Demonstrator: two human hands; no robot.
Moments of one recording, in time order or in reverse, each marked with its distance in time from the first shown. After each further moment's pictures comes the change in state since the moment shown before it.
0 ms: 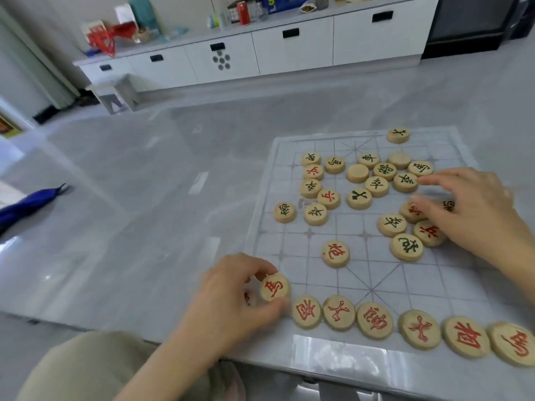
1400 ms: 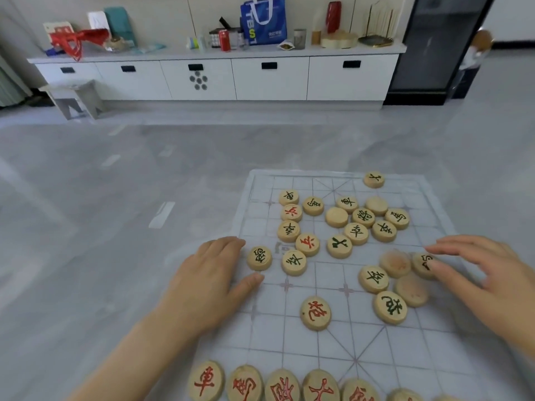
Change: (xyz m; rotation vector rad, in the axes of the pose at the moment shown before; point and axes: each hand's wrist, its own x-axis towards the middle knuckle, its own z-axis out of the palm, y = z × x) left_hand 0.102 -0.032 0.008 0.372 0.031 0.152; right_hand -0.018 0.023 -0.024 0.167 0.081 -0.069
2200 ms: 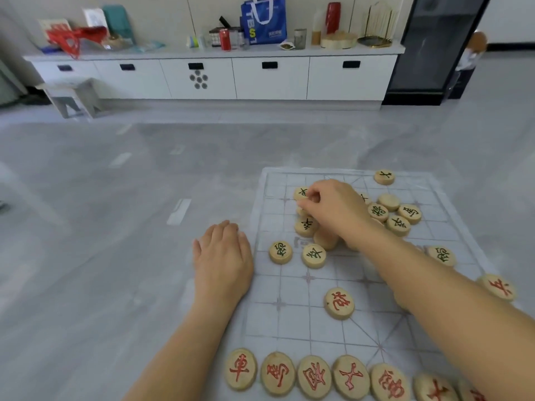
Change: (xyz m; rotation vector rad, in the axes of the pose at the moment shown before) left_hand 0.024 -0.021 0.040 -0.163 0.290 -0.366; right_hand 0.114 -0.129 0.123 -0.147 -0.172 -0.006
